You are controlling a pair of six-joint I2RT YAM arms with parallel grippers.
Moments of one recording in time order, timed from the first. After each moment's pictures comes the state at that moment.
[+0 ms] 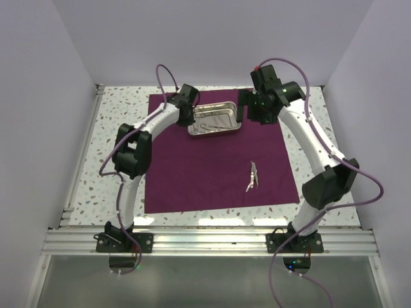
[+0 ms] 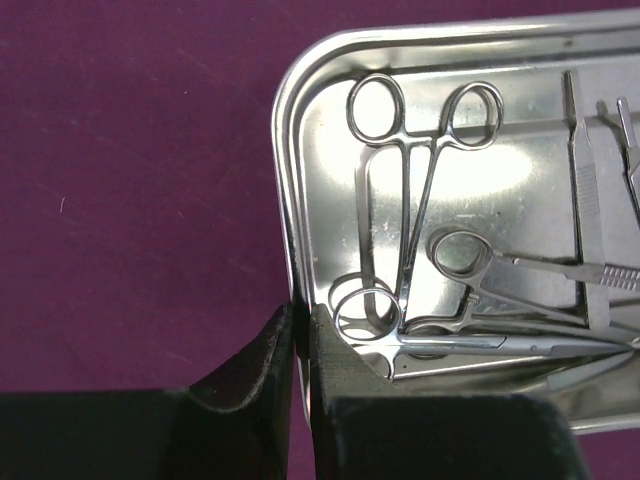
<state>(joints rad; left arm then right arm) -0.43 2.26 1.89 -0.65 -0.25 -0.49 0.41 1.68 1.83 -1.15 0.12 0.42</state>
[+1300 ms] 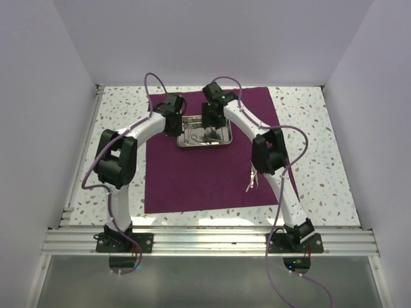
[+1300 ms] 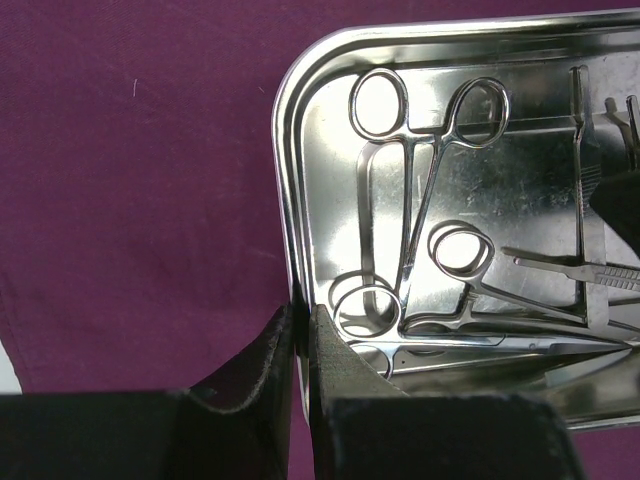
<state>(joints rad) -0.38 2.02 1.52 -0.53 -0.15 -0.37 0.53 2.54 2.38 -0.91 0.07 0.46</state>
